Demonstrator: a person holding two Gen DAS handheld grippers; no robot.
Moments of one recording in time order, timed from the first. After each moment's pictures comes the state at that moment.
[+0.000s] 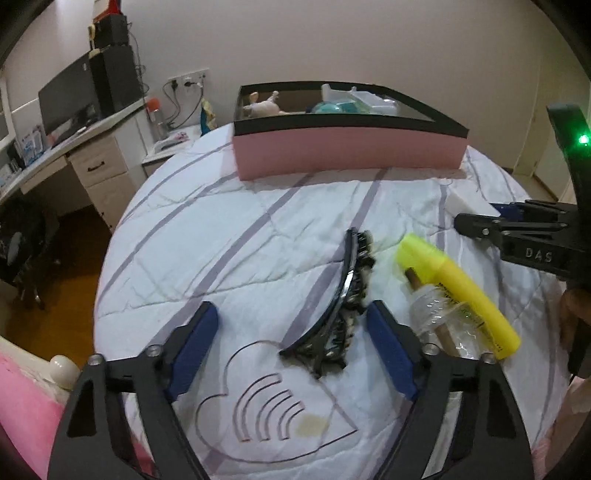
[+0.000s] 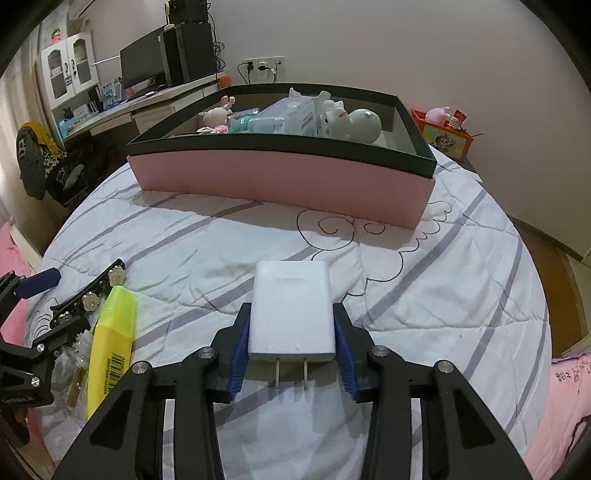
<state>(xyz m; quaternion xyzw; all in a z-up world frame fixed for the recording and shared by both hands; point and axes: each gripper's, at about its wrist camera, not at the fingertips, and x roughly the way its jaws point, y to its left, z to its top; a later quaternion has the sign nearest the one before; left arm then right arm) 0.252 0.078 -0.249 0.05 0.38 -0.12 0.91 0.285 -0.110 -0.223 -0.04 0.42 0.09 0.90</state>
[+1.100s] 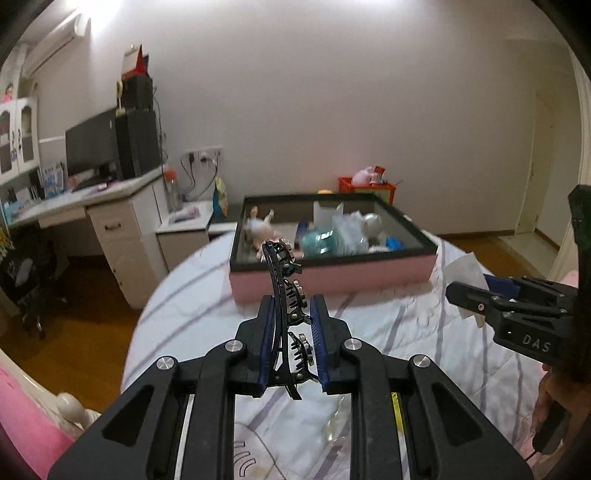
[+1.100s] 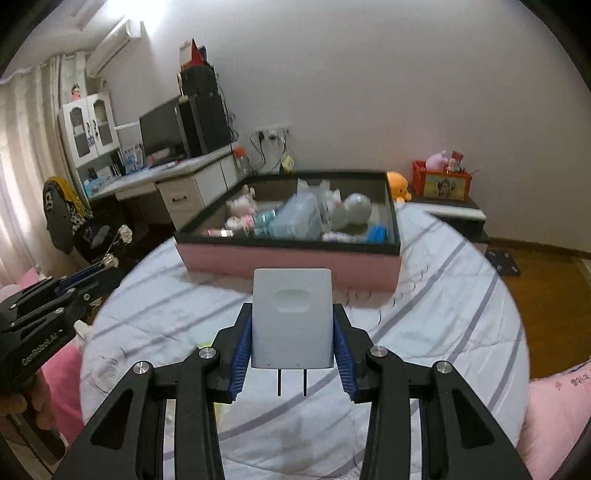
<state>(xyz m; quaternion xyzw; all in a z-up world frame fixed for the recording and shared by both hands) 0.227 0.053 -0.157 0.02 0.23 -0.10 0.97 0.245 -0.129 -0.159 0.02 0.29 0.13 0.95</state>
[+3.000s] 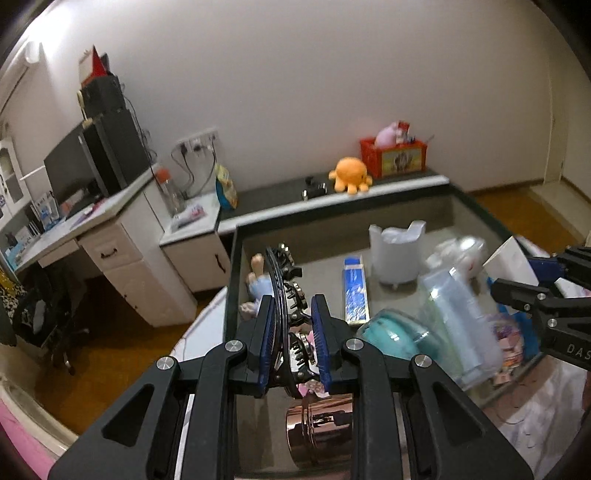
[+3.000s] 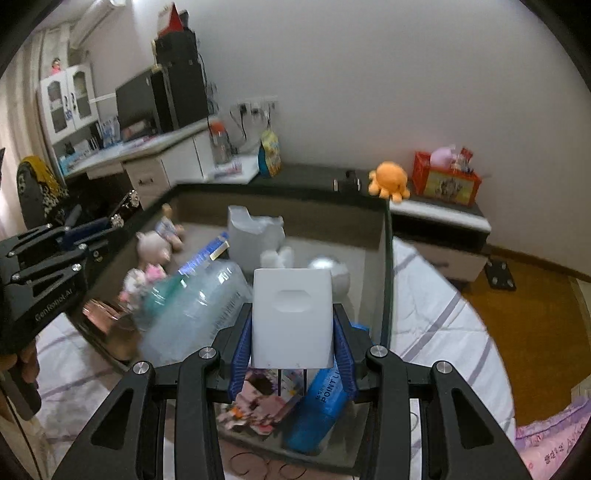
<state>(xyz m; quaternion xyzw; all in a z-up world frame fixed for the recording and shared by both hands) 0.455 0.015 -0.174 0.12 0.31 -0.06 0.94 0.427 -0.147 -0.177 -0.02 0.37 0.11 0.92</state>
